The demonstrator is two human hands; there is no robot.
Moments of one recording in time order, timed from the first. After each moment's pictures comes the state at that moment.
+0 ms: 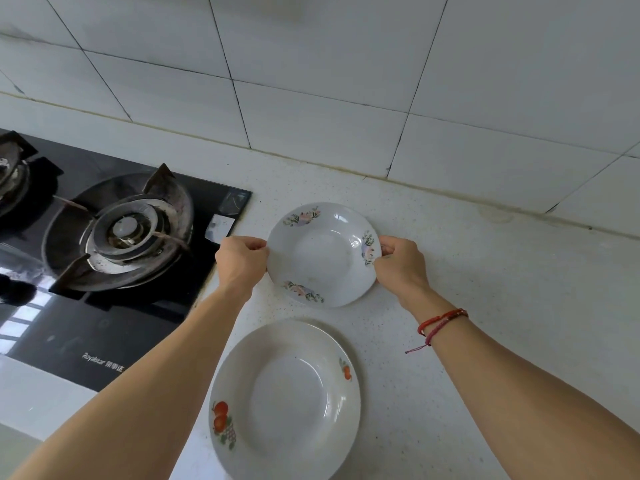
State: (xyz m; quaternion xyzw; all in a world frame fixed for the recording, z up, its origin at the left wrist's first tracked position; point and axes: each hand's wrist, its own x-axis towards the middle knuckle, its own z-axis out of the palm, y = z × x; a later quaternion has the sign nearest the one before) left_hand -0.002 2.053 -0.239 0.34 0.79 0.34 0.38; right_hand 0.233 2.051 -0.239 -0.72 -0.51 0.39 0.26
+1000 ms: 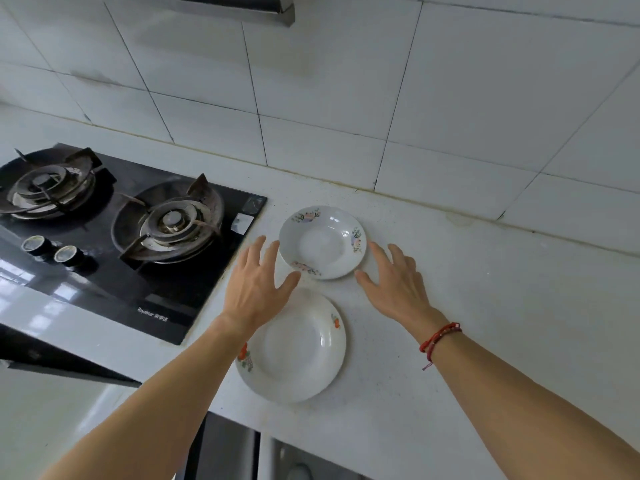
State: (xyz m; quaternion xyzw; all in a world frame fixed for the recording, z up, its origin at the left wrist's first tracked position) left_hand 0.010 1.915 -0.184 0.68 0.71 0.15 0.12; right_hand 0.250 1.941 -0.180 -0.68 -0.70 0.20 0.07
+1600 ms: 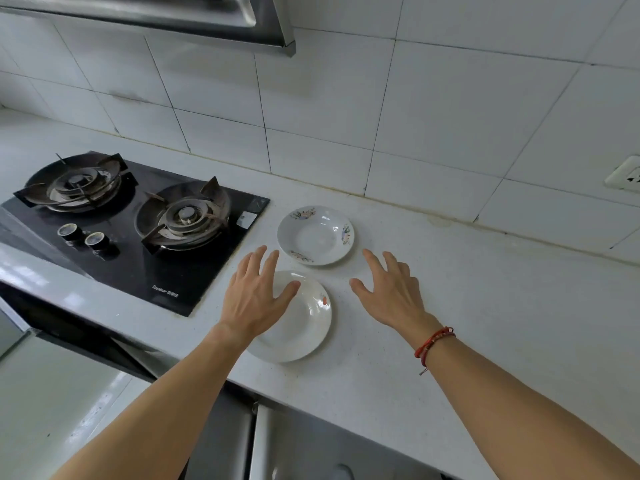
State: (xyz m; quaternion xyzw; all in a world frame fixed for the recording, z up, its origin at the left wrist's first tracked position) left_hand 0.033 1.827 -0.162 0.68 0.71 0.15 0.07; right_hand 0.278 1.866 -0.158 -0.66 -0.73 0.16 0.05
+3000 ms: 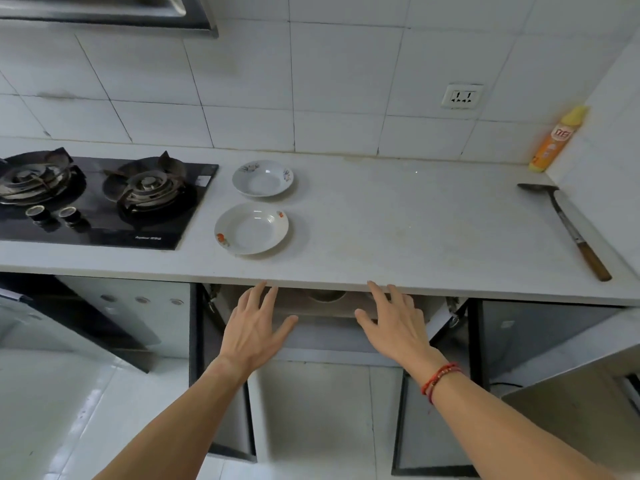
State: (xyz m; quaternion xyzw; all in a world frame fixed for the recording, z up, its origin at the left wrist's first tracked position) left_hand 0.050 1.522 -0.188 0.78 0.60 0.11 0.12; right_hand 0.303 1.483 -0.172 -0.77 -0.62 0.16 0.05
